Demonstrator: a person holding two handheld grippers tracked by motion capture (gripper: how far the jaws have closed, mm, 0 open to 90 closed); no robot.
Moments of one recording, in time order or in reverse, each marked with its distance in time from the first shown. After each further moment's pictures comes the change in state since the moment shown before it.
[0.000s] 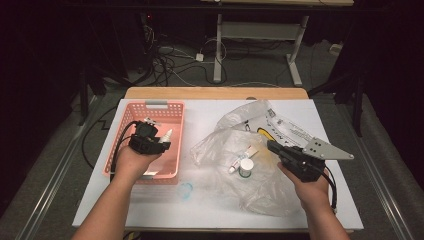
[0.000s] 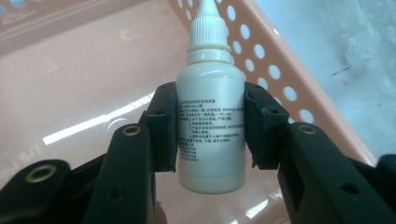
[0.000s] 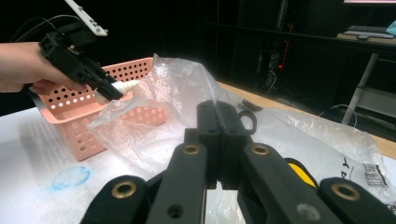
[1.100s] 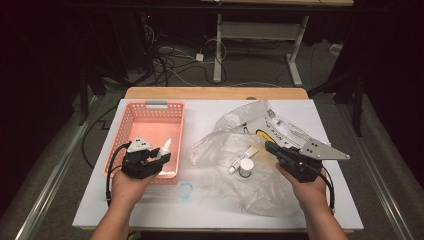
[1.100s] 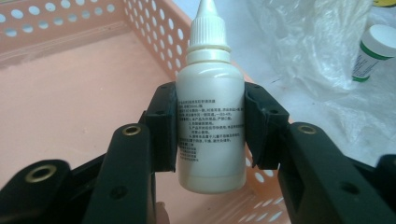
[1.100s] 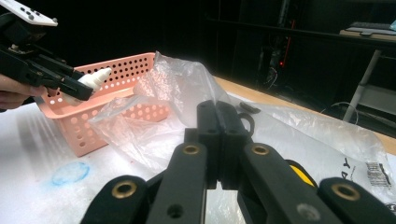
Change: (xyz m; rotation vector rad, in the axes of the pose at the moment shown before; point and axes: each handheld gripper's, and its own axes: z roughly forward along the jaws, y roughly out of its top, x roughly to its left) left arm -0.029 -0.058 -0.021 -0.274 -0.055 0.044; right arm 0.002 -0.003 0.005 0.015 0.004 -0.007
